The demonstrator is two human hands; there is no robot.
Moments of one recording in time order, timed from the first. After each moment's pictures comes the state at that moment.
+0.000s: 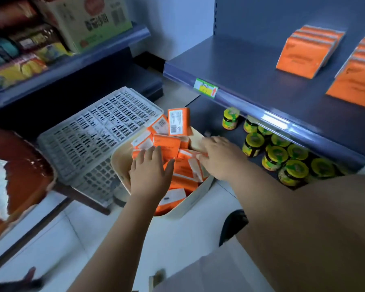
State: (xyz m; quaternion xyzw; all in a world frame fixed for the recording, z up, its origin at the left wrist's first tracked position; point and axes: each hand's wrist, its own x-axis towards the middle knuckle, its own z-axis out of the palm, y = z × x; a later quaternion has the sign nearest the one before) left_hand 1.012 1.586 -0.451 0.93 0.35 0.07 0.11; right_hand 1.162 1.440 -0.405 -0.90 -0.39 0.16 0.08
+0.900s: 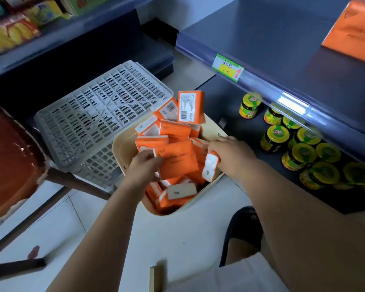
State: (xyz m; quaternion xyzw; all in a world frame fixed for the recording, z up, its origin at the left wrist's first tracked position) left_hand 1.004 1.638 -0.485 0.63 0.45 0.08 0.63; right_hand 1.199 1.473 -0.480 -0.87 -0.47 0.18 0.00
